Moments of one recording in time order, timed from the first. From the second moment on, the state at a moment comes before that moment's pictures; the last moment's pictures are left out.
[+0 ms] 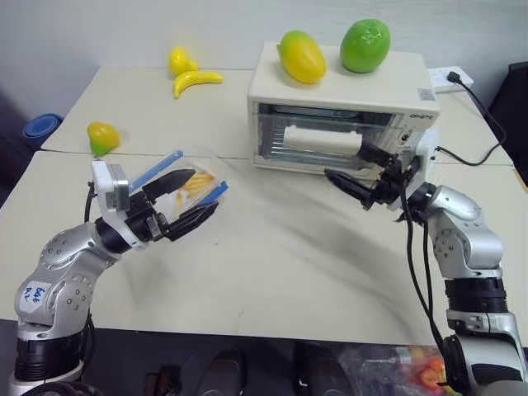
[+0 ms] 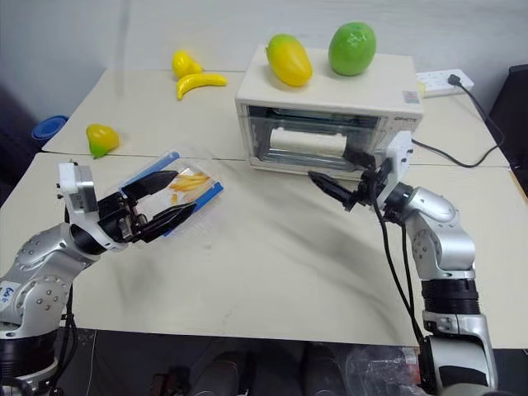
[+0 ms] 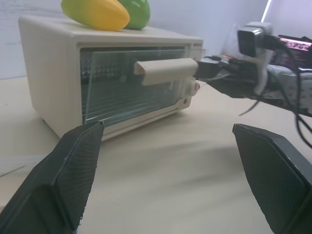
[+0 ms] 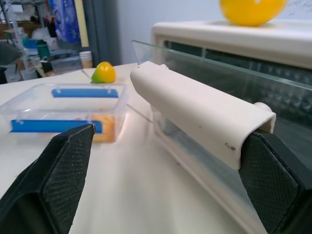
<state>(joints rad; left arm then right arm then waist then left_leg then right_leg) -0.22 0.62 0.29 -0.33 -0.78 0.44 -0.75 -0.51 -0.55 -0.12 0.02 0.56 0.28 0.92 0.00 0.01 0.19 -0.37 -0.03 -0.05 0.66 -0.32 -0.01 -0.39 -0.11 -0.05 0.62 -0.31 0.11</state>
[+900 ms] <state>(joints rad) -0.78 0.45 -0.17 0.38 -0.16 0.04 -0.87 0.02 -0.57 -0.13 -0.15 0.36 0.01 0.92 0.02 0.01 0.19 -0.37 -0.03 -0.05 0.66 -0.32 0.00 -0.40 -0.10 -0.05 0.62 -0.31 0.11</state>
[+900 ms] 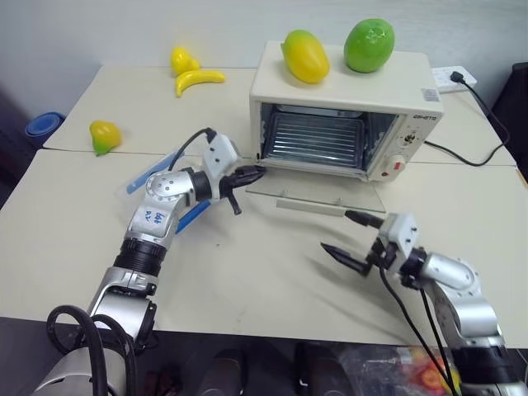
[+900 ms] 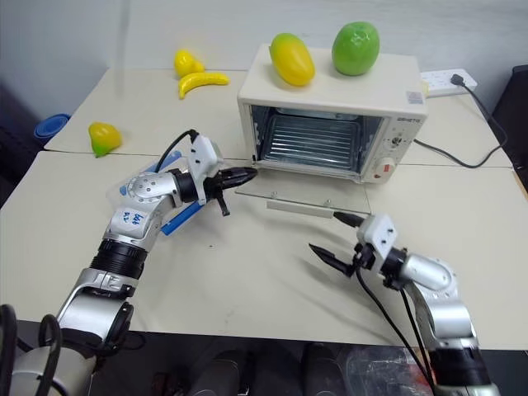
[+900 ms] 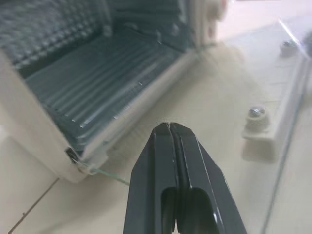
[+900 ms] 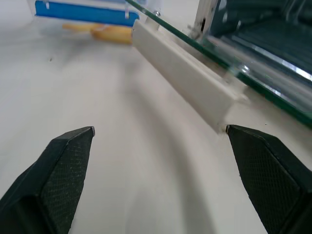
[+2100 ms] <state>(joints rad) 0.35 0.44 0.83 -0.51 -0.80 0.63 -0.37 -0.21 -0.50 -0.09 -0.12 0.53 -0.09 1.10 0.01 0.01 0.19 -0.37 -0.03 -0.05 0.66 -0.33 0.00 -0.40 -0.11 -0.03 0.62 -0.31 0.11</state>
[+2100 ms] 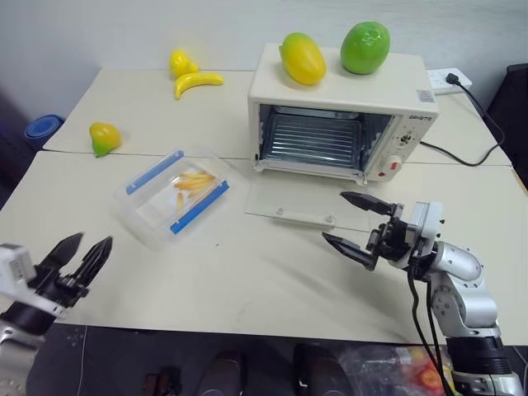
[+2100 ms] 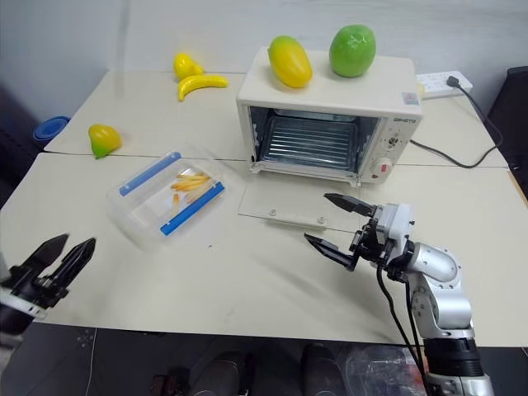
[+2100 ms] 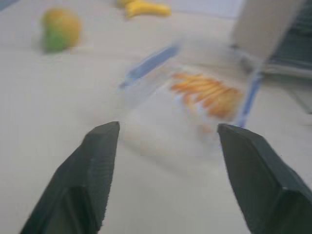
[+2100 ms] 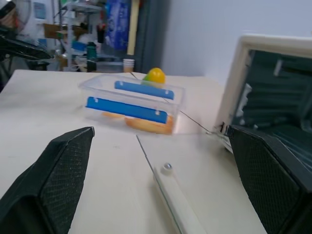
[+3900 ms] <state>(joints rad) -0.98 0.49 0.13 0.10 -0.88 1.39 -0.04 0.19 -0.58 -0.22 -0.26 0.45 -0.20 0.97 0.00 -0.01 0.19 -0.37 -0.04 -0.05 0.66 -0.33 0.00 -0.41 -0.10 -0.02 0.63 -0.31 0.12</state>
